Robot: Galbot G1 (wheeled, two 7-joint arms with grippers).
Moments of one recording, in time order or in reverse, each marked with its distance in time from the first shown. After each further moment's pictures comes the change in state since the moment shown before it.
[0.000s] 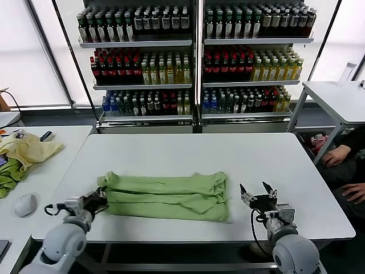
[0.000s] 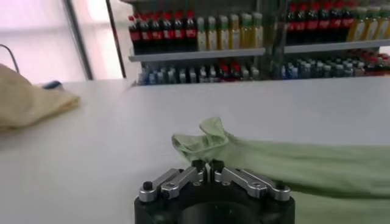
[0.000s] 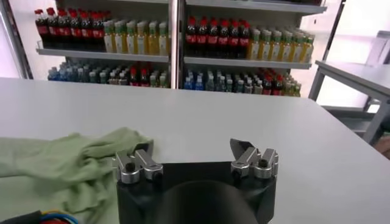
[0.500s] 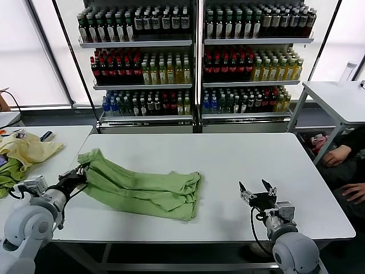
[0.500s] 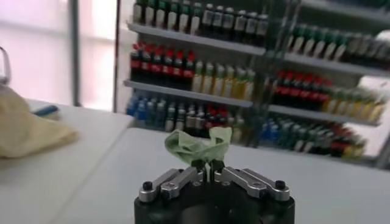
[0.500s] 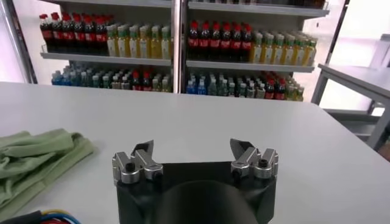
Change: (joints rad) left arm -0.020 0.054 -0.160 -0.116 -0.380 0.028 0.046; right arm 0.016 -0.005 -0.010 -0.011 0.005 0.004 -0.003
